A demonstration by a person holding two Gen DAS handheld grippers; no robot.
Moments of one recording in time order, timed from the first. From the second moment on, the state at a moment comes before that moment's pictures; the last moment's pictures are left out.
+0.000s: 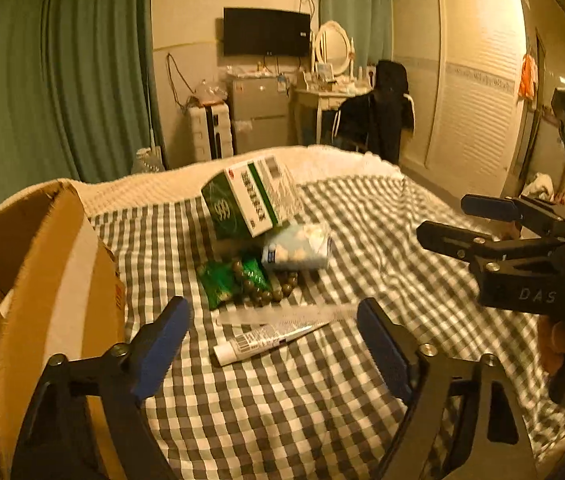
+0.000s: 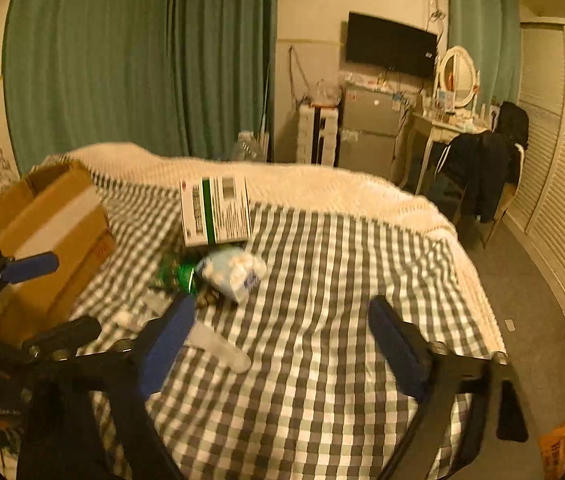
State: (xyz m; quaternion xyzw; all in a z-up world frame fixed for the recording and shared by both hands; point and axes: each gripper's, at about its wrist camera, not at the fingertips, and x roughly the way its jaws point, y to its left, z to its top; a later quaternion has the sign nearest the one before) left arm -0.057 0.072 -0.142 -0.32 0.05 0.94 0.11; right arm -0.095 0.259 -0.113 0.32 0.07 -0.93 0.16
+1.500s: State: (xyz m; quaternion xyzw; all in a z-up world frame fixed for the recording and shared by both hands) left arm -0.127 0.082 -0.243 -0.43 0.12 0.89 0.10; right arm -0.128 0.212 -0.197 0.43 0.13 -0.86 0.24
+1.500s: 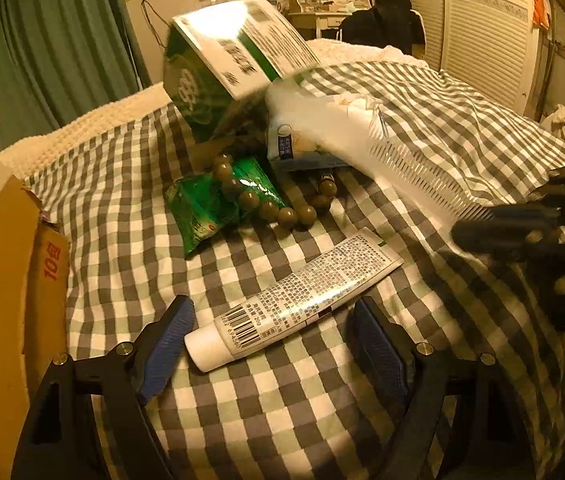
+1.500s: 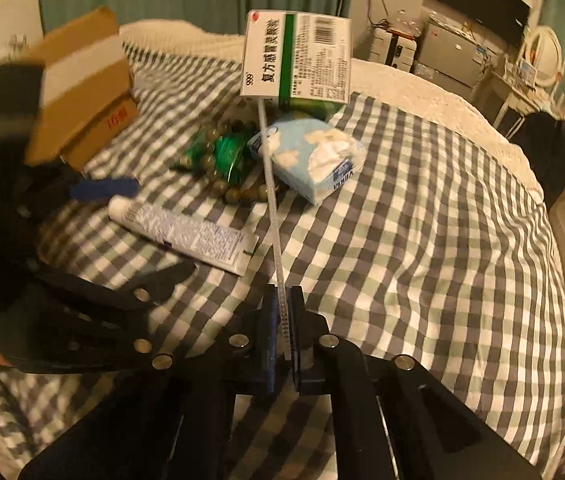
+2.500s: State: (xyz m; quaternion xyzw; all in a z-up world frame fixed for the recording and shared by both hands) left arm -0.090 0.091 -0.190 -0.41 0.05 0.90 0.15; right arm -0.110 0.256 -0.130 0.37 -0.02 -0.90 0.22
